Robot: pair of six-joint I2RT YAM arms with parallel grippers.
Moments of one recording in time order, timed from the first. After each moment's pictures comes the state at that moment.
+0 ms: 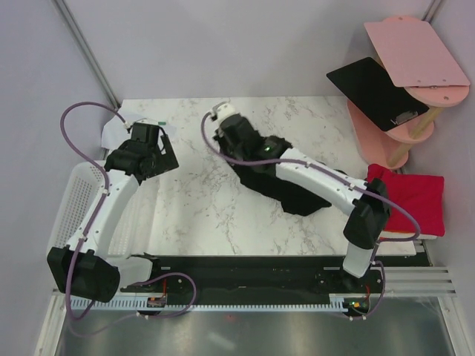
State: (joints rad) left arm -0.20 1.22 1.19 -0.87 -0.30 -0.47; right arm 0.83 1.78 1.73 -0.49 0.27 0.13
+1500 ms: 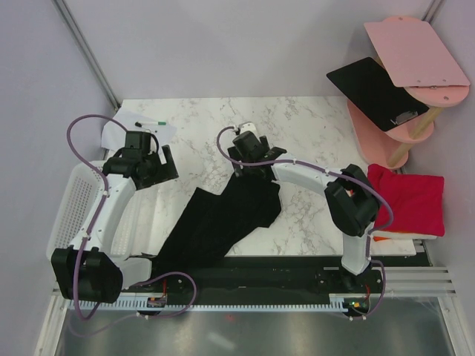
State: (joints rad) left arm -0.08 1.21 1.08 -0.83 -0.06 -0.36; right arm 0.76 1.90 1.41 -0.32 0.40 0.27
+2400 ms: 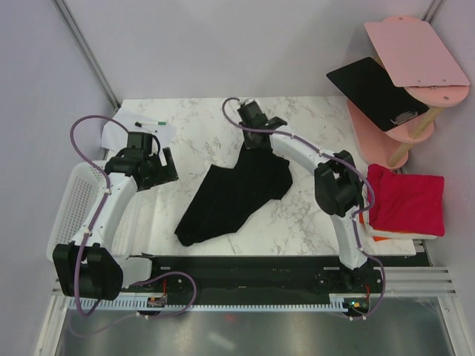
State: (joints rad) left arm -0.08 1.23 1.06 -0.83 -0.08 -0.35; right arm 0.63 2.17 1.86 -0.57 0.27 0.27
